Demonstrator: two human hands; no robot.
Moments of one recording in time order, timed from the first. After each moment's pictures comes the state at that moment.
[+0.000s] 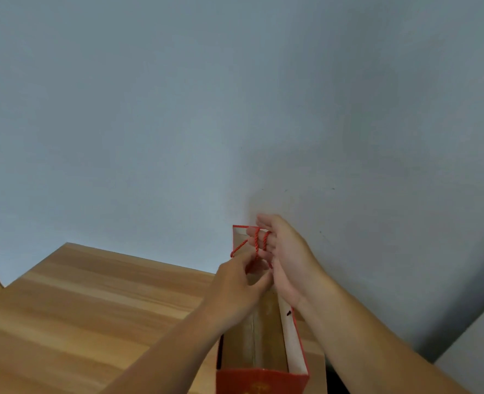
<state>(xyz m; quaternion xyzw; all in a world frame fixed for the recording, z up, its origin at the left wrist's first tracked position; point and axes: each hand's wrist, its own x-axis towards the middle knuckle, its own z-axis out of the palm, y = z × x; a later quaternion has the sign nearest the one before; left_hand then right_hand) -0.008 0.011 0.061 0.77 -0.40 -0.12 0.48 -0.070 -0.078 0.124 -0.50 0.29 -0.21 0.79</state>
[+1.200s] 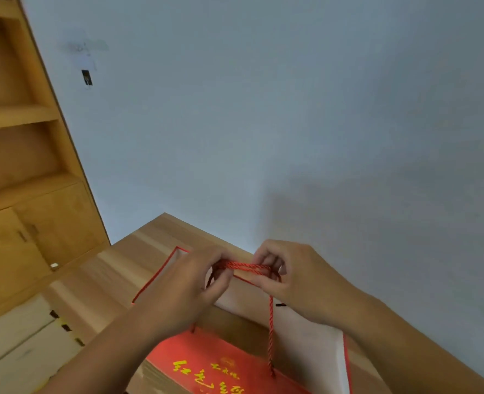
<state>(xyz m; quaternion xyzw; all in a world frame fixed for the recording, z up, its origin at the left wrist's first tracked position) 0.081 0.261 0.088 0.85 -0.40 0.03 0.35 0.005 0.051 0.113 -0.92 -0.05 -0.10 0.36</state>
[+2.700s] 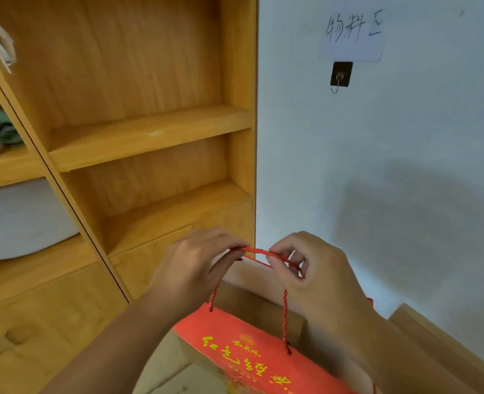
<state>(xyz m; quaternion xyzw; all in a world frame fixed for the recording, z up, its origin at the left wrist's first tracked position) 0.712 0.846 0.079 0.90 -0.26 0.25 0.24 0.694 0.627 0.084 -0.89 -0.15 -0.18 0.39</state>
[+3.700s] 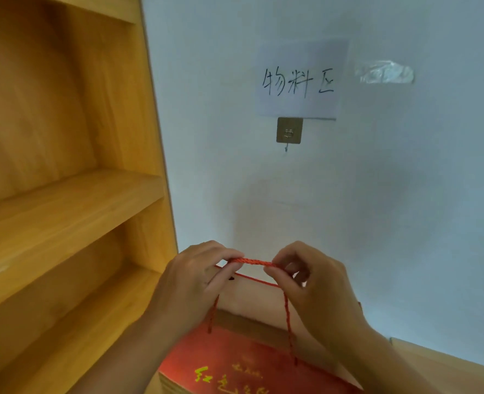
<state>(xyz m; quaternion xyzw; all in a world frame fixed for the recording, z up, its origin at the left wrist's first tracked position) 1.111 0.888 0.106 0.76 -0.47 0.18 0.41 0.978 0.720 0.115 -0.87 0.11 -0.37 0.31</state>
